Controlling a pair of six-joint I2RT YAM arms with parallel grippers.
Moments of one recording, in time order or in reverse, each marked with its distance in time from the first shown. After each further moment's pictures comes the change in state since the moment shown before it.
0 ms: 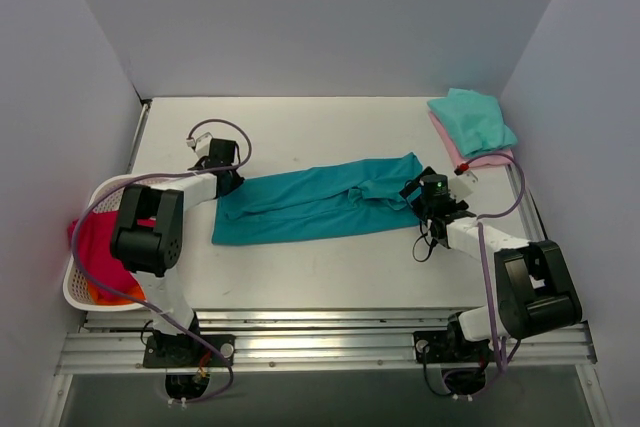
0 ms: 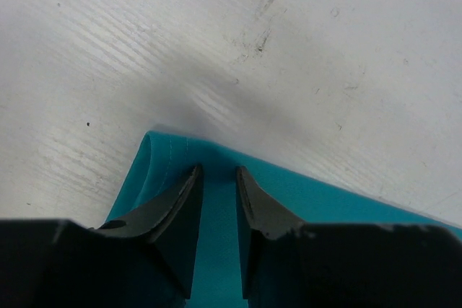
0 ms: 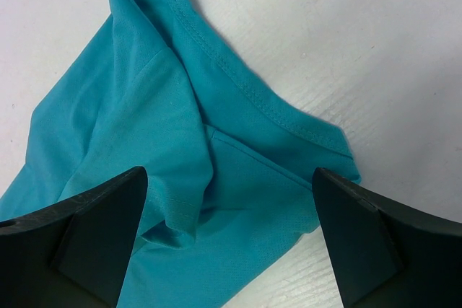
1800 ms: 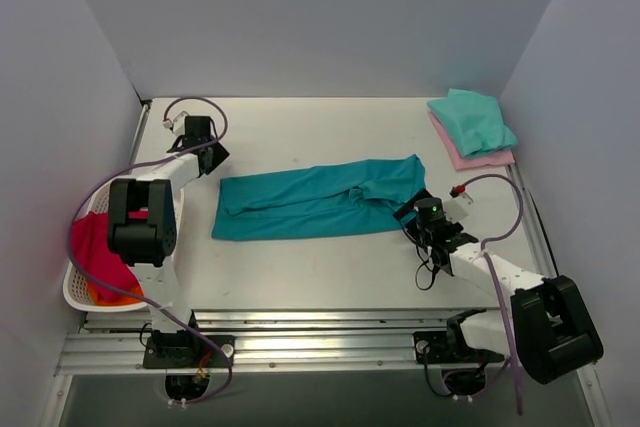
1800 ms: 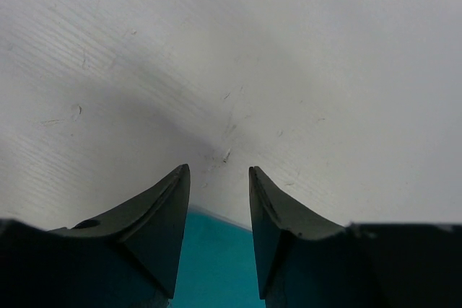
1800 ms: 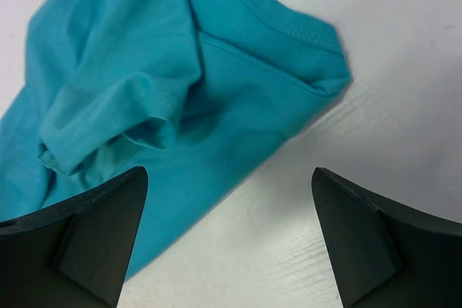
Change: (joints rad) left arm 0.138 0.084 0.225 -0.048 0.131 -0.040; right arm 0.119 -0.230 -0.137 -0.120 0.008 0.099
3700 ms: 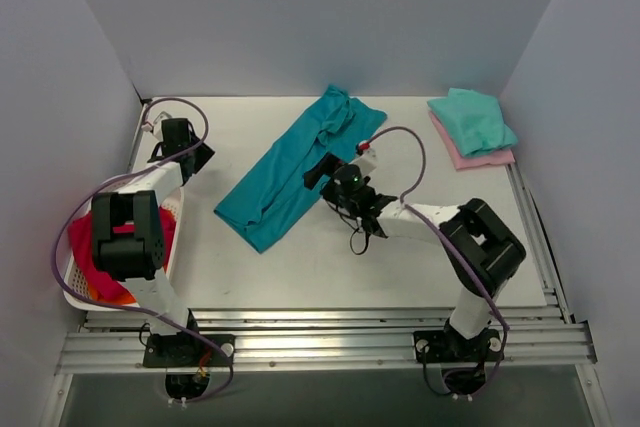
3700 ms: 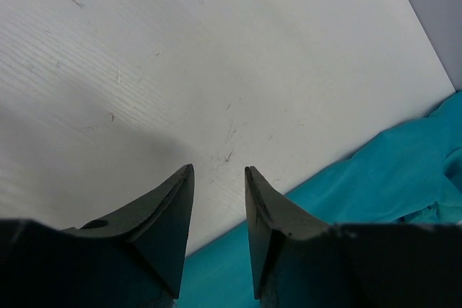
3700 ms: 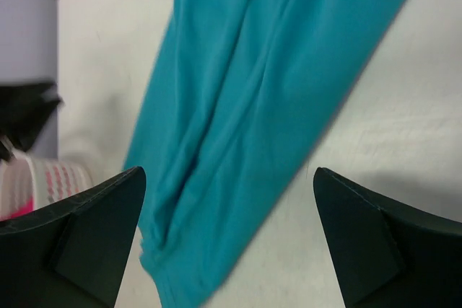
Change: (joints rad) left arm 0.090 -0.135 -0.131 0.115 0.112 -0.015; right arm 0.318 0.551 0.506 0.371 -0.095 -0.031
